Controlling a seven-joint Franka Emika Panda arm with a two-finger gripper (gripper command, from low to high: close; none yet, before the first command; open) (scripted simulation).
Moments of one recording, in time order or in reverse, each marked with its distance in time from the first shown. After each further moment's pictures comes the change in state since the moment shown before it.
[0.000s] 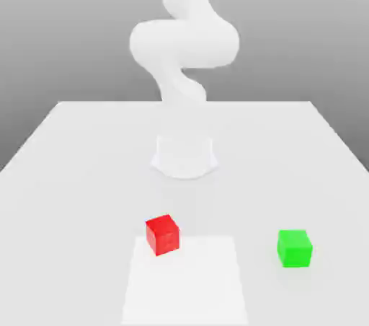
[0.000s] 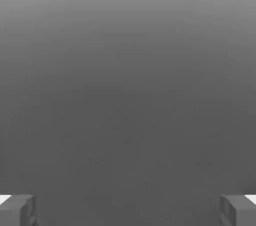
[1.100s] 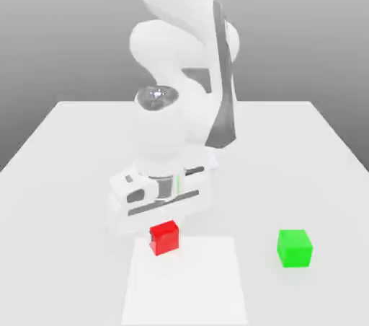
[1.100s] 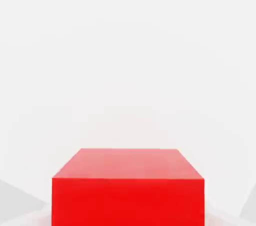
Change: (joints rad) arm -0.027 0.854 -0.080 -0.555 0.105 0.685 -0.632
